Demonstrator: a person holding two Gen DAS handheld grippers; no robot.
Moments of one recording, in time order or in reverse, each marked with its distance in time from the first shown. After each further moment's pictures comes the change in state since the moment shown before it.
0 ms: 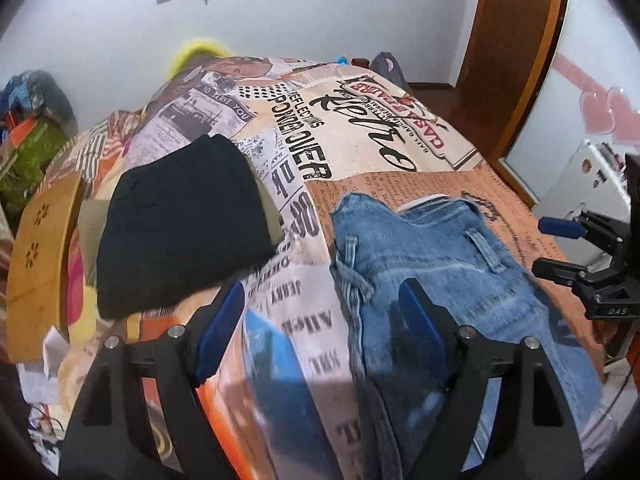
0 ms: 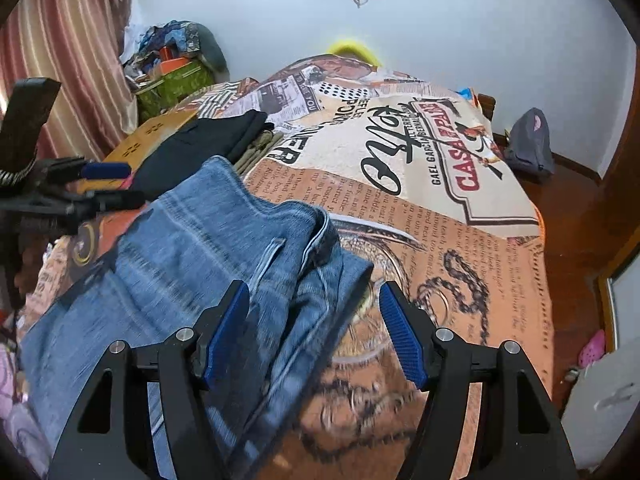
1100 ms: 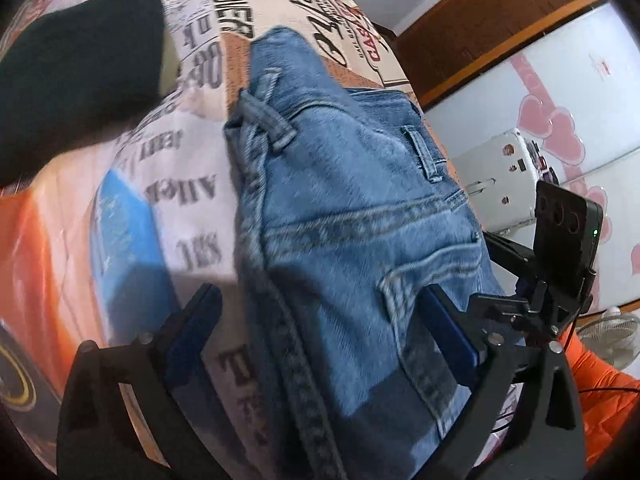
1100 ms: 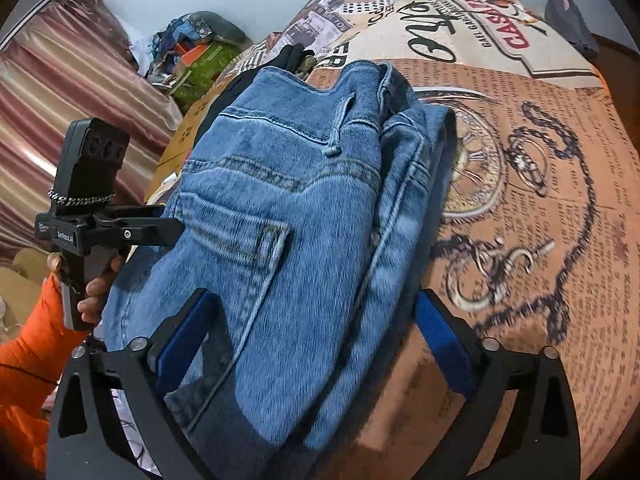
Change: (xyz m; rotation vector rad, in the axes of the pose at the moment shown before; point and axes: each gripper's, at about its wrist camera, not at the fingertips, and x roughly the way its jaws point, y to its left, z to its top) left arm 0.060 -0.006 -0.044 -0.169 0.332 -0.445; right arm 0.044 0.005 -0.045 0.267 0.205 0.337
